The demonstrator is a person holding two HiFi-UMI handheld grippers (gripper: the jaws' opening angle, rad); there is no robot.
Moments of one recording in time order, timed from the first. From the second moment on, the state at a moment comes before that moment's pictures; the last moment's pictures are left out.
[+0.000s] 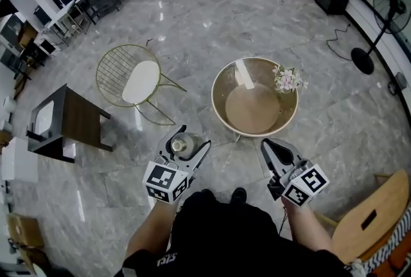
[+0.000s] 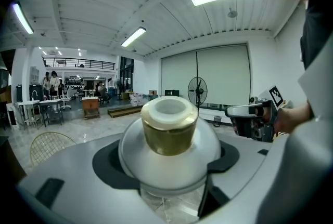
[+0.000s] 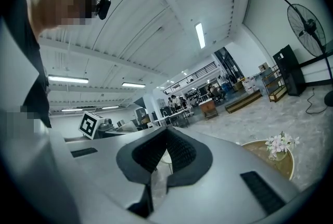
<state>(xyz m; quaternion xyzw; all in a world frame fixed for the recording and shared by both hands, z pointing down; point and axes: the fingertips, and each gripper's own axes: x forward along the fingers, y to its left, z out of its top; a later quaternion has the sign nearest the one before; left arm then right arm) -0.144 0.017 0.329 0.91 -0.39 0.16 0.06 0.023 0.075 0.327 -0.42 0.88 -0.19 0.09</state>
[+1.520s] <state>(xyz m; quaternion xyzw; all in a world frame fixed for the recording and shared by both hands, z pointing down) -0.113 -0.394 0.402 0.97 -0.12 0.19 0.04 -0.015 -0.266 0.381 -0.64 0.73 -0.23 0.06</state>
